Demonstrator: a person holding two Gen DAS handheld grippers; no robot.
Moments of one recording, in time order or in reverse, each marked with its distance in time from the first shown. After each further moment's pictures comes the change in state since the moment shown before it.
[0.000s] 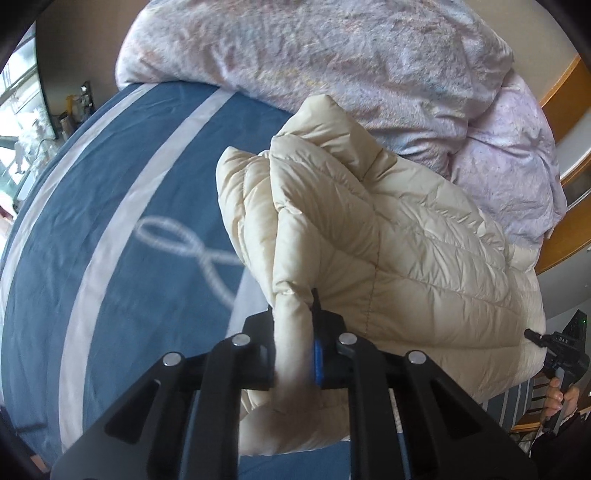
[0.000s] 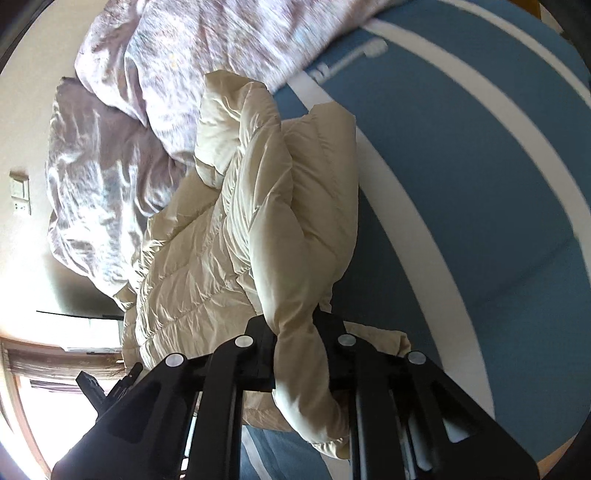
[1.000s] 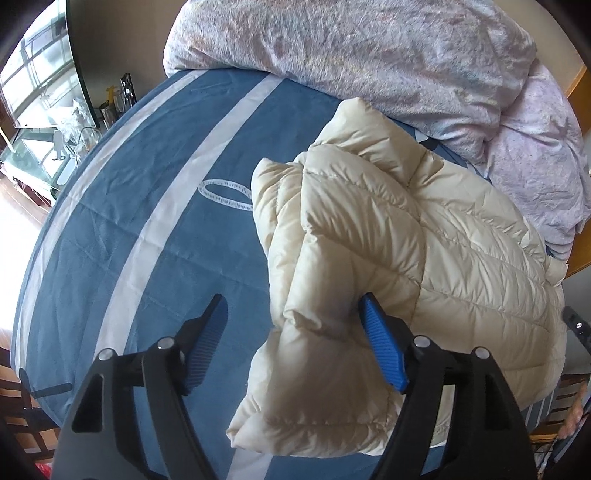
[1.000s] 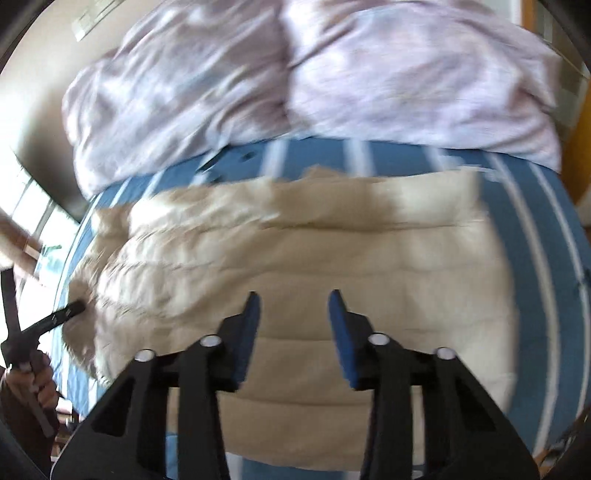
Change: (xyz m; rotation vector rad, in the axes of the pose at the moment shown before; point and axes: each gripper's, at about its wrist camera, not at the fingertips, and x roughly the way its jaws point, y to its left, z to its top) left arm -0.011 0.016 -0.025 -0.017 0.024 0.154; right arm 0.035 0.197 -0.082 -0.622 -0.107 -0.258
